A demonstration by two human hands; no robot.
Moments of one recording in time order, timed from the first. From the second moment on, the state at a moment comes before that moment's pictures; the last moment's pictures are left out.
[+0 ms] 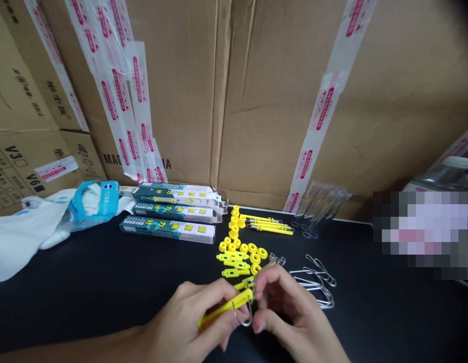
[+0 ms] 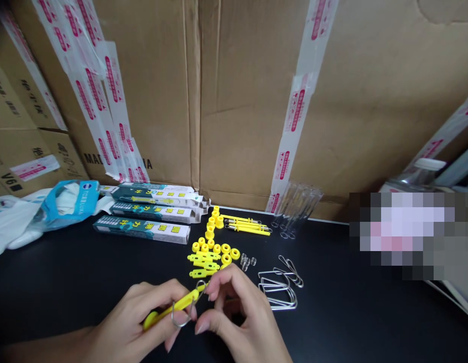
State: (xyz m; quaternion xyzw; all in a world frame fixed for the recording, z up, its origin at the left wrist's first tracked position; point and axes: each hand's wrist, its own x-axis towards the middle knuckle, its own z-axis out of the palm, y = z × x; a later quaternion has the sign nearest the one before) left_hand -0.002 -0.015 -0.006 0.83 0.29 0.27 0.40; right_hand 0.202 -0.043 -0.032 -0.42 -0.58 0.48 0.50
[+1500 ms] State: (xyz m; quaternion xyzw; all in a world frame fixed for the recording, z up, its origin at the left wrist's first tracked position) left_hand 0.007 -0.005 -0.015 0.72 0.40 0.26 0.51; right_hand 0.206 -0.041 -0.030 -0.33 -0.82 0.18 0.44
